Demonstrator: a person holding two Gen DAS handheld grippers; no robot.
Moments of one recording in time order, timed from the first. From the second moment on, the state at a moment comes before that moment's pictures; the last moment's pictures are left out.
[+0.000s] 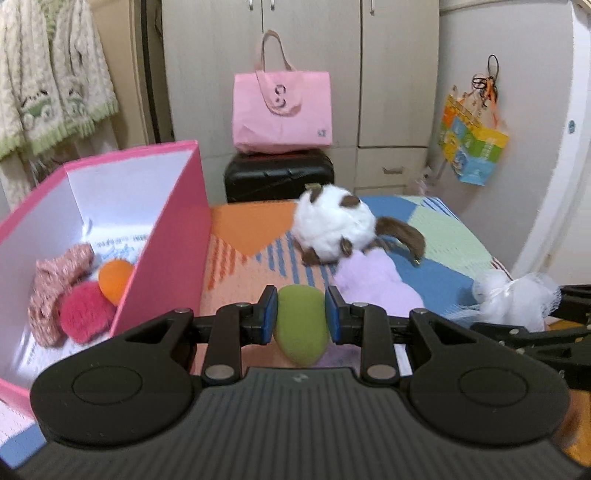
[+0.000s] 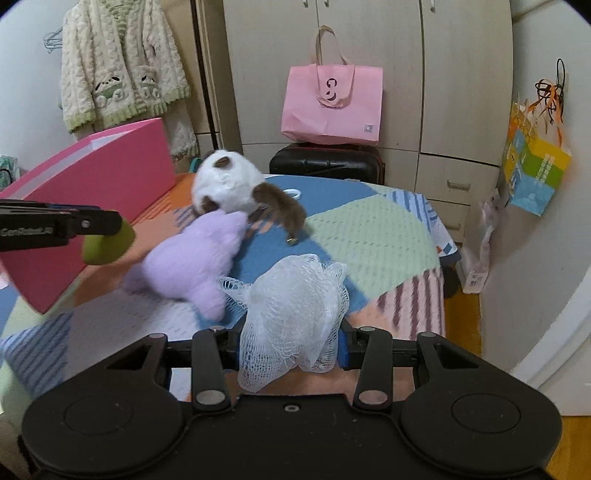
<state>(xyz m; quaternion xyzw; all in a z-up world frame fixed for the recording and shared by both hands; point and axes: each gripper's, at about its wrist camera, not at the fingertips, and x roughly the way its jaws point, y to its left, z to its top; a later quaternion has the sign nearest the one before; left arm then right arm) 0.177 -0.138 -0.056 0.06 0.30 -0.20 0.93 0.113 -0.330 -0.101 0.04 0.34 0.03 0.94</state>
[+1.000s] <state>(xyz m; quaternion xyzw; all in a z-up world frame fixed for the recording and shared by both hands) 0.120 -0.043 -0.018 0.00 0.40 -0.34 0.85 0.061 -0.236 -0.043 0.05 0.34 0.22 0.91</state>
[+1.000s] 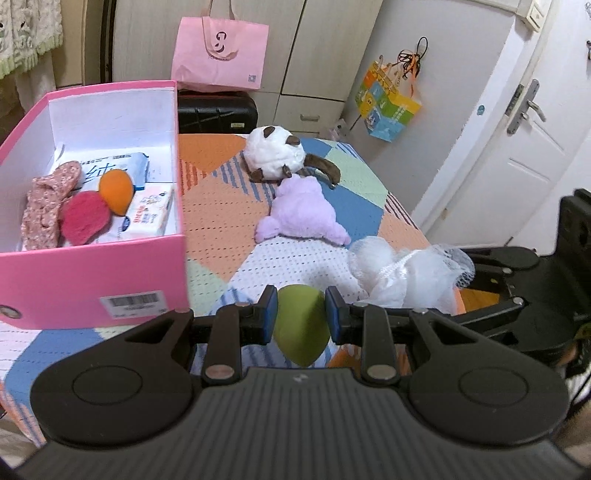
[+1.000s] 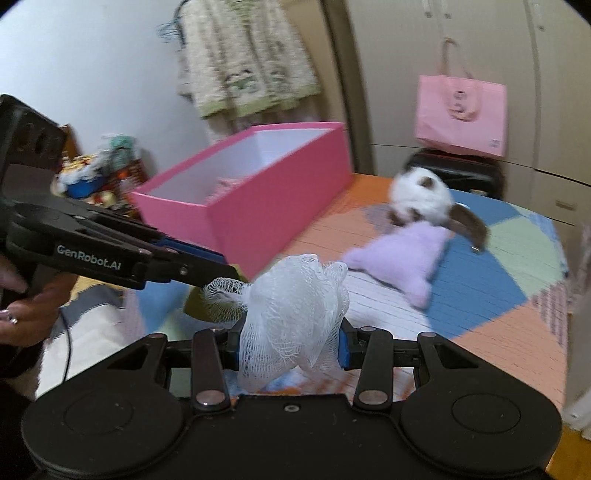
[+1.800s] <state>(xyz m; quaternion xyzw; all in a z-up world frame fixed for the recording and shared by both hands) 0.219 0.039 0.031 -0.03 0.32 -0.30 0.90 0.182 -0.136 0.016 -0.03 0.28 0.28 0.92</state>
